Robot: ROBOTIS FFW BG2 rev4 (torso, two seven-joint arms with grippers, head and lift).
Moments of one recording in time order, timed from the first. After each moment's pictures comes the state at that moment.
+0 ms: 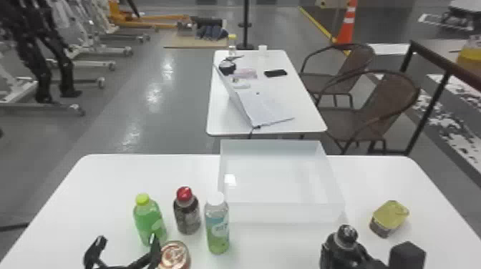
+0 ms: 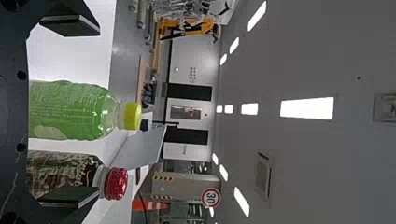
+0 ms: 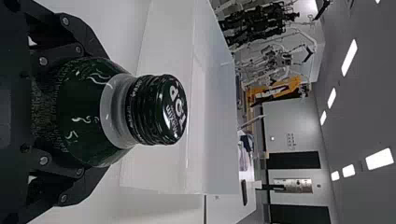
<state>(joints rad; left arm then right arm) 0.30 0.00 0.05 -1.42 0.11 -0.65 -0.08 0.27 -0.36 0.18 -1.64 -0.36 -0.01 0.21</state>
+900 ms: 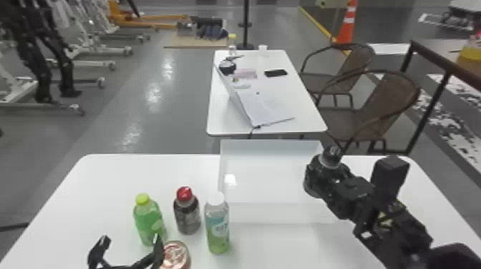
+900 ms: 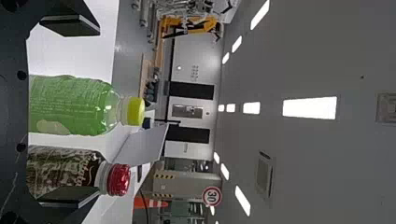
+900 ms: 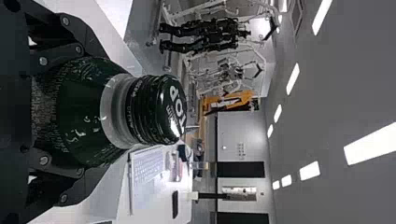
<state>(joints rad) 0.30 0.00 0.03 -1.41 0.12 -0.64 -0.08 -0.01 -0.29 0.18 -1.71 -0.31 0.12 0.22</state>
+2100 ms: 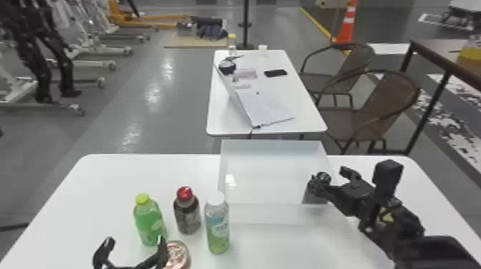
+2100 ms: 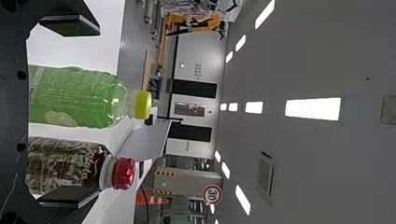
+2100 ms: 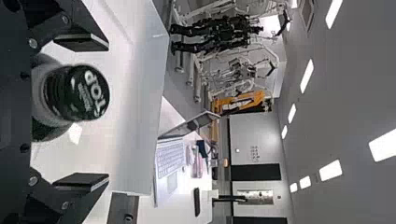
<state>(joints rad) 0.29 0.00 0.01 -1.39 0.14 -0.65 -0.08 -0.23 -0.27 0.17 -1.19 -0.34 -0.08 0.40</state>
